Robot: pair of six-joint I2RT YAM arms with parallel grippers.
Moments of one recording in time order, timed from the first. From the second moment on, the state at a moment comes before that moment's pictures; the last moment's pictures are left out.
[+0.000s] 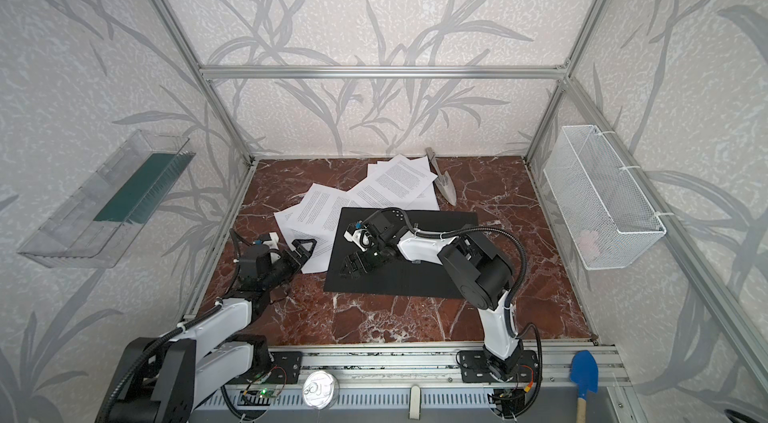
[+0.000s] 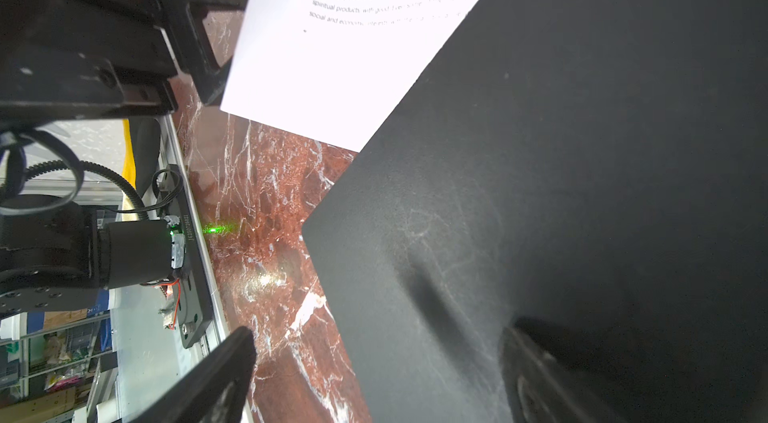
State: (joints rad) left arm -0.03 1.11 0.21 0.36 0.33 -0.91; right arm 0.81 1.99 1.20 -0.18 -0.63 0.35
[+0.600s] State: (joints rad) left arm -0.03 1.10 0.26 0.16 0.21 -0.94; right arm 0.79 1.96 1.14 -0.11 -0.65 0.38
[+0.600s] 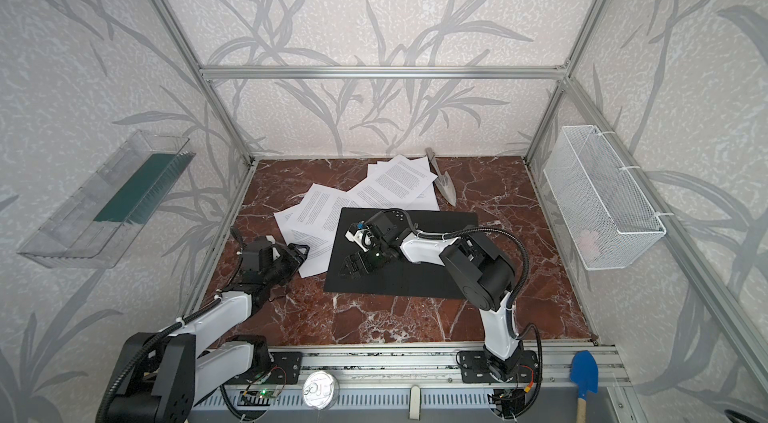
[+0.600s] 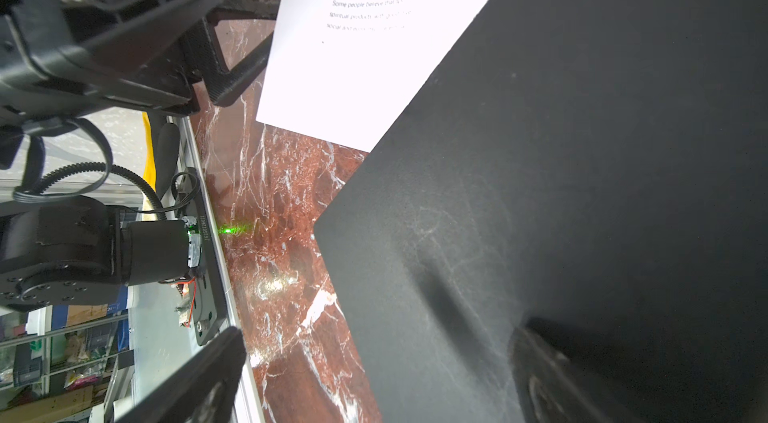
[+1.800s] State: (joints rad) left arm -0.03 0.90 0.42 -0.18 0.18 -0.91; right arm 0.65 1.55 0.86 -0.09 -0.41 0.46
